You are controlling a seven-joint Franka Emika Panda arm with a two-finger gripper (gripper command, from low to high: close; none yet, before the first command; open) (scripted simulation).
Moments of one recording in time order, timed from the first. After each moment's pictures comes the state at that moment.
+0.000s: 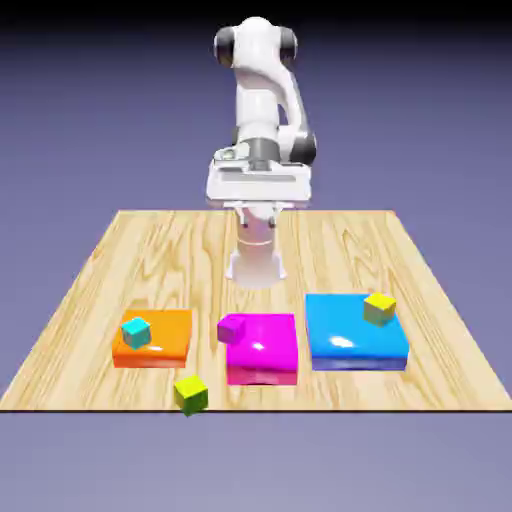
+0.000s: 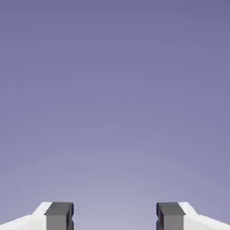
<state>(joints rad) 0.02 -0.53 -0.01 -2.77 -0.01 2.99 0.73</state>
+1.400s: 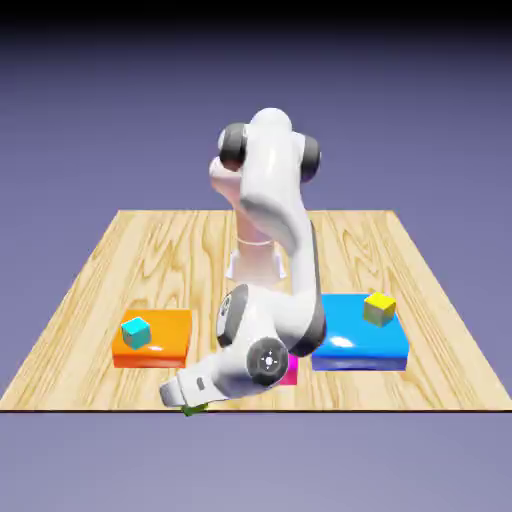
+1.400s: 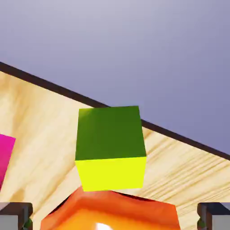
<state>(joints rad) 0.18 1.00 -0.27 -1.27 -0.31 1.44 0.24</state>
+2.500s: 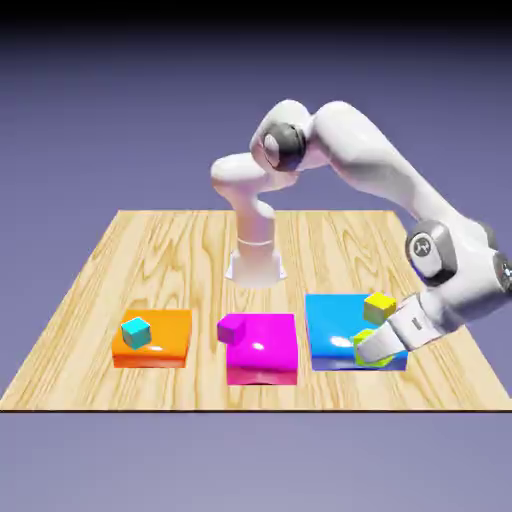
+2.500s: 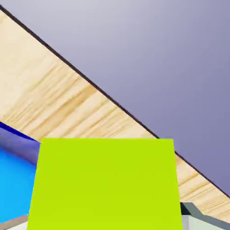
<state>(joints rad) 0.35 0.84 0.21 -1.23 -0.39 1.32 0.64</state>
